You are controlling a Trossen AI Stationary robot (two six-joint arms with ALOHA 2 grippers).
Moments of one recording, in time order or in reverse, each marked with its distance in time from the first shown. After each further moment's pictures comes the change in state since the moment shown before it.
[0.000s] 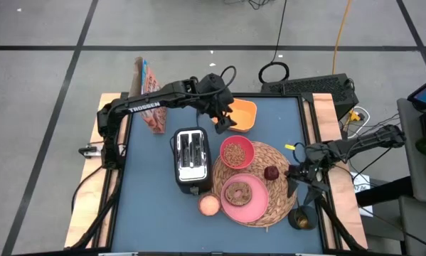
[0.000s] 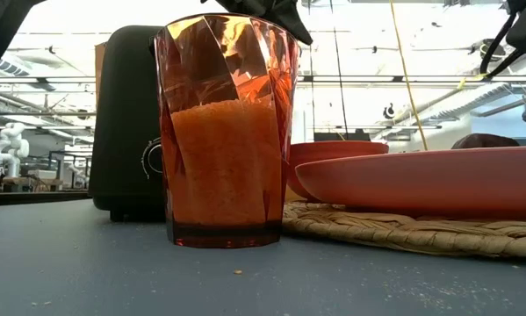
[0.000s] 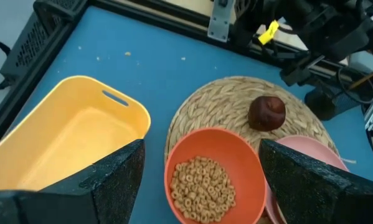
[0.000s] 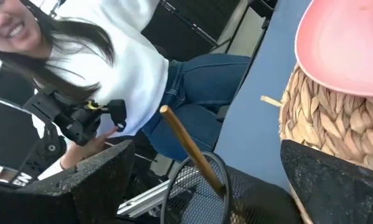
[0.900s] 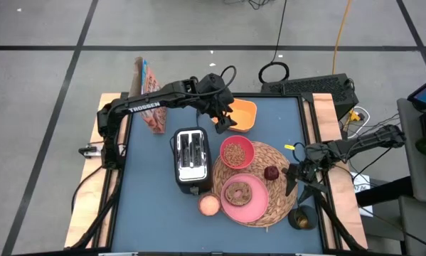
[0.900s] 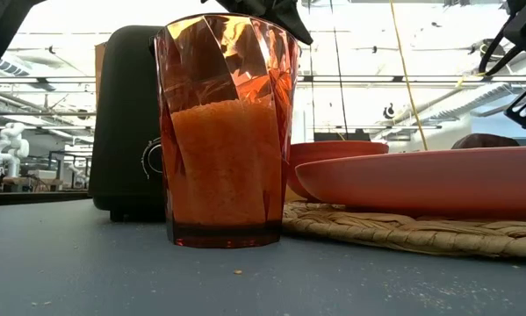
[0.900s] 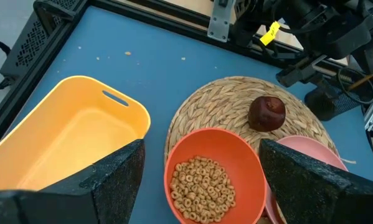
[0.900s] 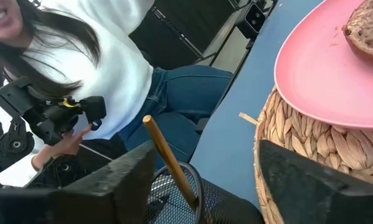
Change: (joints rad) left arm 0.000 0.000 0.000 0.002 0.000 -0.002; right arm 0.000 0.000 0.000 -0.004 0.077 -0.138
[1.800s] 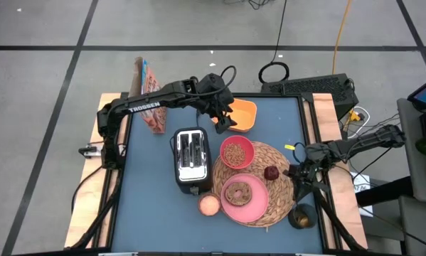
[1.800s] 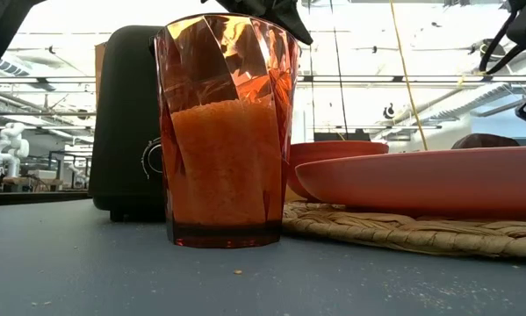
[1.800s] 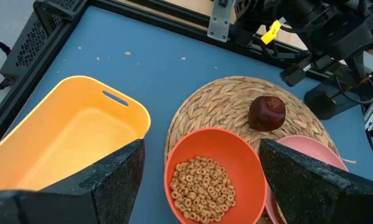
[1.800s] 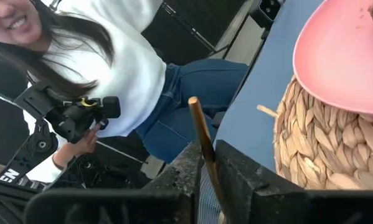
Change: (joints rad) left arm 0.000 0.000 0.000 0.000 0.000 0.001; right arm 0.000 0.000 0.000 0.021 -0.059 0.087
